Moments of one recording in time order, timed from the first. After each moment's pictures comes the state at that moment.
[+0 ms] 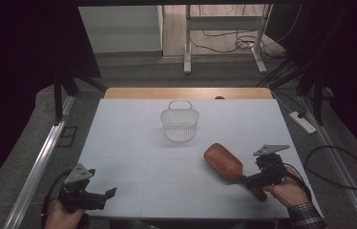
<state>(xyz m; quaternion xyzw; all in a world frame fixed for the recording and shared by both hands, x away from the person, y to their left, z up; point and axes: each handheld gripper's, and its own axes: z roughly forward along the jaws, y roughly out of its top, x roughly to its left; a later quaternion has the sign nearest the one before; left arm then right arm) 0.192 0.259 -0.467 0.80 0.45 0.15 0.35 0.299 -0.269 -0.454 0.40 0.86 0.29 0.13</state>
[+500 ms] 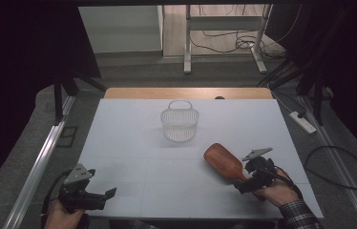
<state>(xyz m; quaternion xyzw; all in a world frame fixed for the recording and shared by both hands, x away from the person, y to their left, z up) 0.192 0.259 -0.467 0.80 0.45 0.15 0.36 0.303 -0.254 -0.481 0.38 0.89 0.22 0.12</state>
